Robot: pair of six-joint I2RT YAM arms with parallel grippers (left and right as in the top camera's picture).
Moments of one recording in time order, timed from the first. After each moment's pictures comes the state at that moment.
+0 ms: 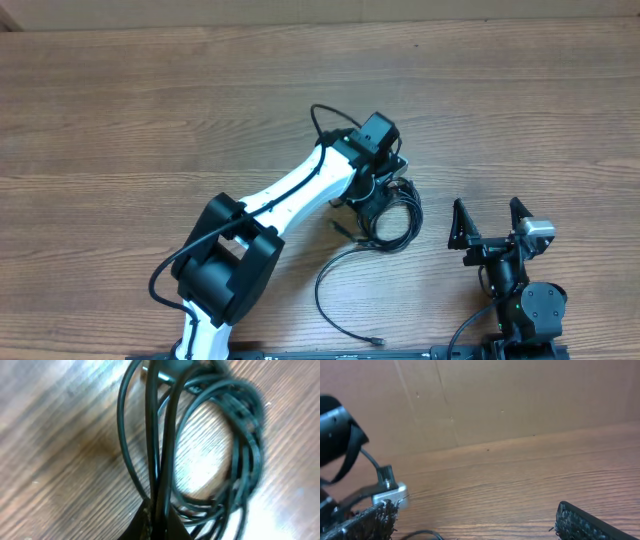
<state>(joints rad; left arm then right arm) -0.71 2.04 1.53 -0.87 0.24 0.02 0.06 0.01 0.02 -0.04 -0.03 0.20</state>
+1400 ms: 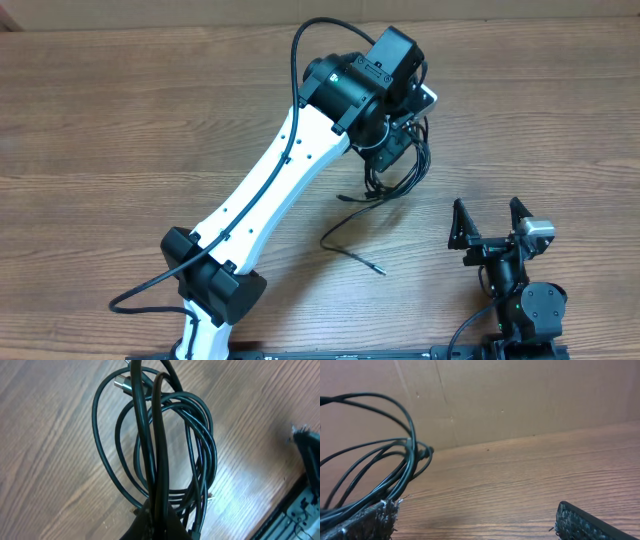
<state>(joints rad) -0.71 2.04 2.28 -1.45 0.15 0.12 0.06 0.01 0.02 -0.03 -0.03 0.20</state>
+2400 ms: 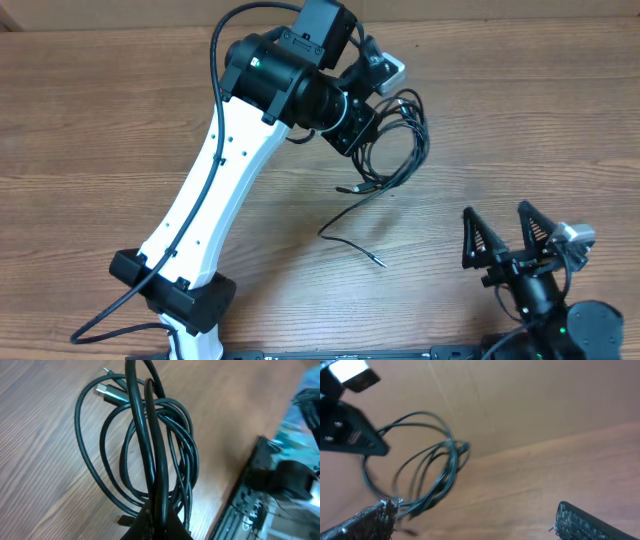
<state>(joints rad) -0.55 1.92 2.29 -1.47 0.50 0.21 0.06 0.13 0.53 -0.49 -0.20 0.38</state>
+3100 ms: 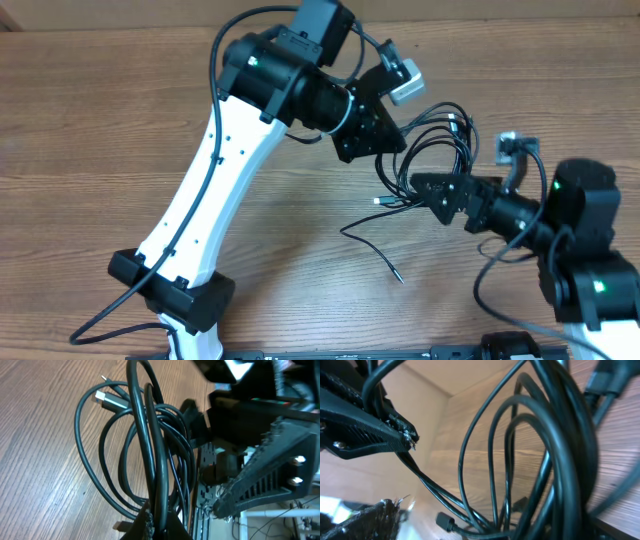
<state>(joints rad) -0.53 1.92 2.29 -1.46 0.83 0.40 0.06 0.85 0.94 -0.64 -0.77 0.51</state>
